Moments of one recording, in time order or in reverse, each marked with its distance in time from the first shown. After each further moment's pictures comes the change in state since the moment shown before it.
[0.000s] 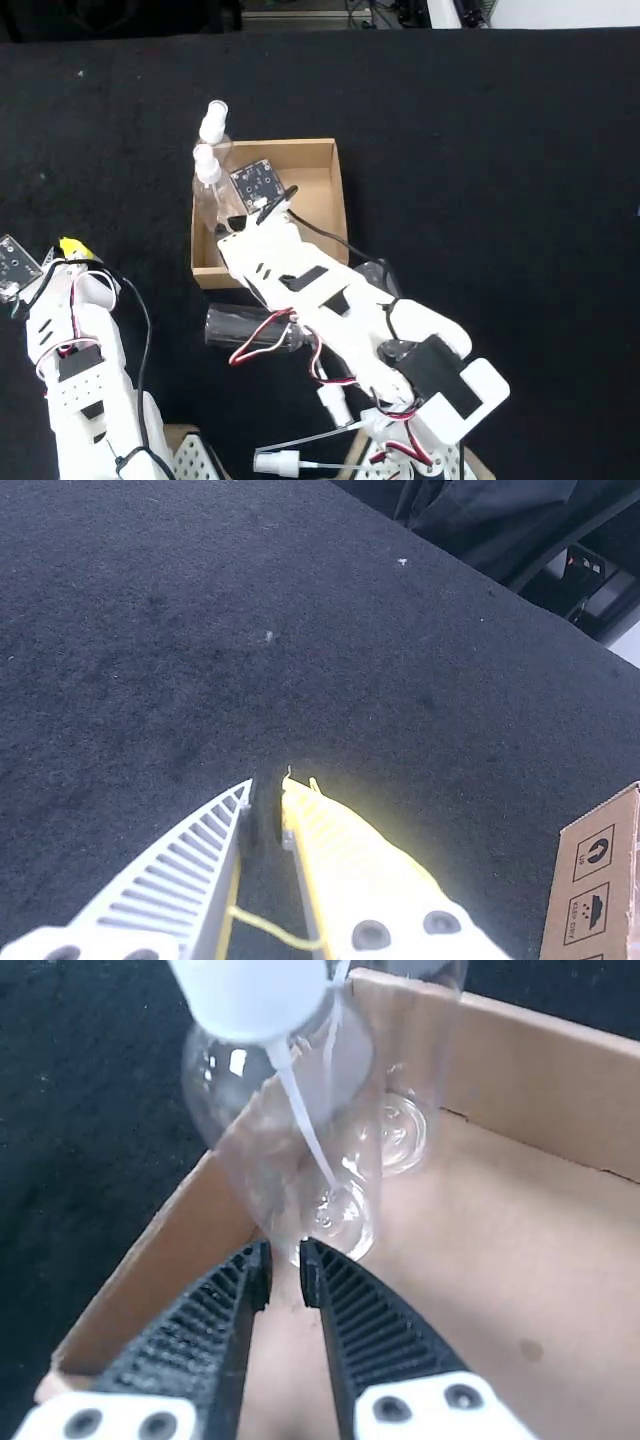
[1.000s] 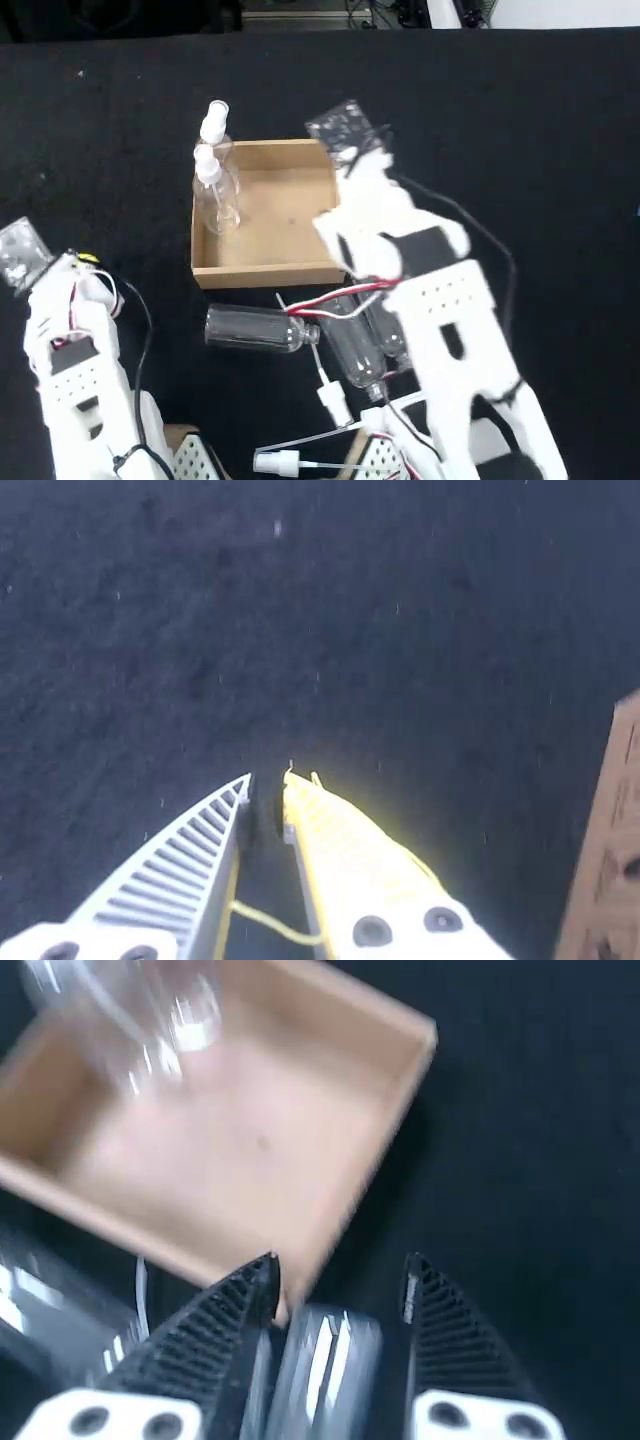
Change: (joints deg) left arm 0.1 0.0 -6.5 19.5 -8.4; right arm 21.1 -40.0 -17.1 77.4 21.2
